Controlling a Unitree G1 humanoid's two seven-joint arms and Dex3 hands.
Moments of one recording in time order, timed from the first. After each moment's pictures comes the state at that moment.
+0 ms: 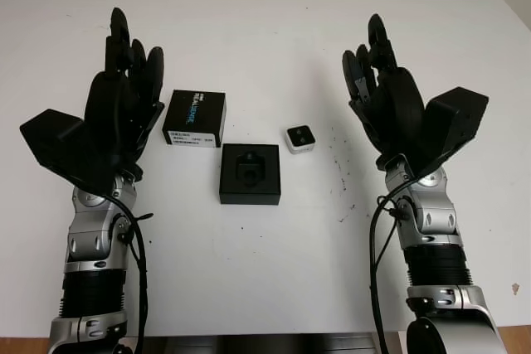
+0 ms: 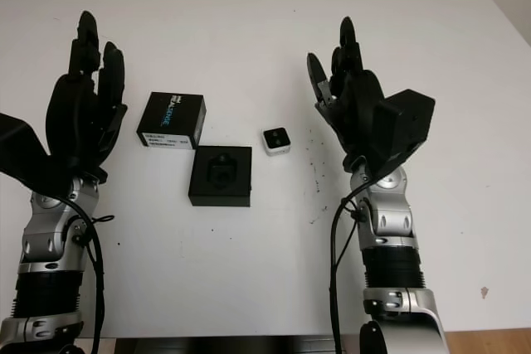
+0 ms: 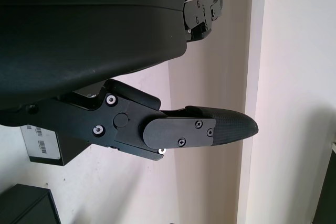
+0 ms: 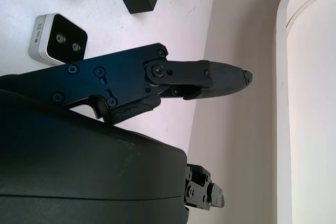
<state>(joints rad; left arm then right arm) -0.42 0.20 0.22 0.07 -0.22 0.01 -0.11 -0.55 -0.16 -0.14 0.26 0.15 0.03 0.15</state>
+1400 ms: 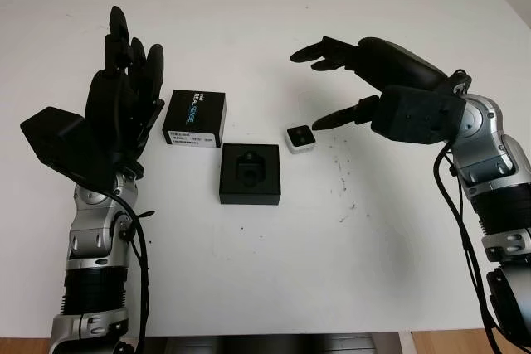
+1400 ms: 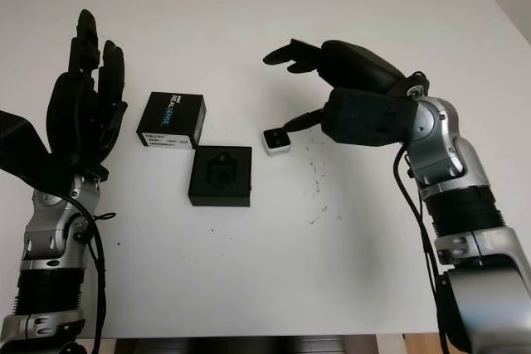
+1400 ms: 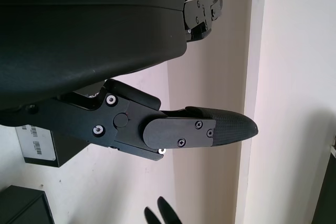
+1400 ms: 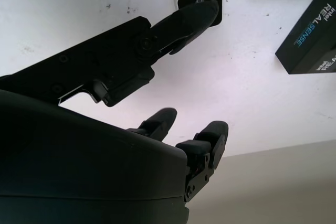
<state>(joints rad) -0.43 0.20 0.22 0.09 -0.22 0.00 -0.11 -0.79 -0.61 0.17 0.42 -0.42 -0.27 0.41</state>
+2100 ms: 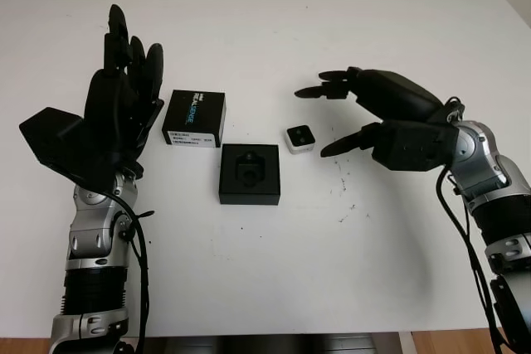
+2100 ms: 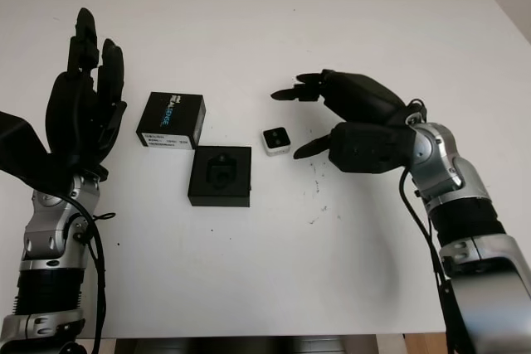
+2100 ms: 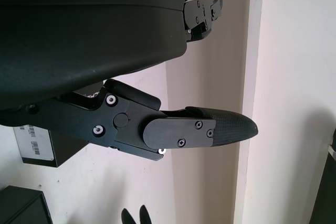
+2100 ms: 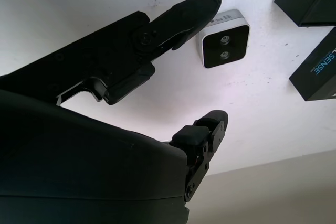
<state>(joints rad) -0.43 0.20 0.22 0.09 -0.22 -0.01 -0.11 -0.76 -0.61 0.18 0.71 -0.41 -0.55 0.28</state>
